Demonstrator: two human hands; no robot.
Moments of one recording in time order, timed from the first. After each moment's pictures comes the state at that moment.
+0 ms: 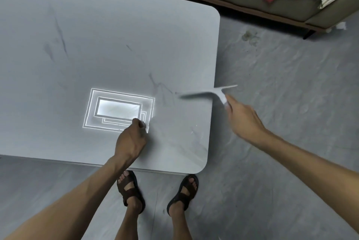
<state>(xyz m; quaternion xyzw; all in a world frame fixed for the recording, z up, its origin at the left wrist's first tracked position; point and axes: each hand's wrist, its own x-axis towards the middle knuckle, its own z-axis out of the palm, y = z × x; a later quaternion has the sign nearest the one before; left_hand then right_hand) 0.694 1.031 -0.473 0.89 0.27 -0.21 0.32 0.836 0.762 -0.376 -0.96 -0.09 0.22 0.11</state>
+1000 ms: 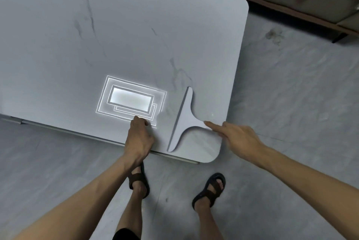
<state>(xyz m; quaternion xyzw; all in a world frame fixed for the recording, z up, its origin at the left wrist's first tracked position) 0.635 1.023 -0.475 0.84 0.36 -0.16 0.37 0.766 0.749 -0.428 -0.88 -0.36 0.30 0.00</state>
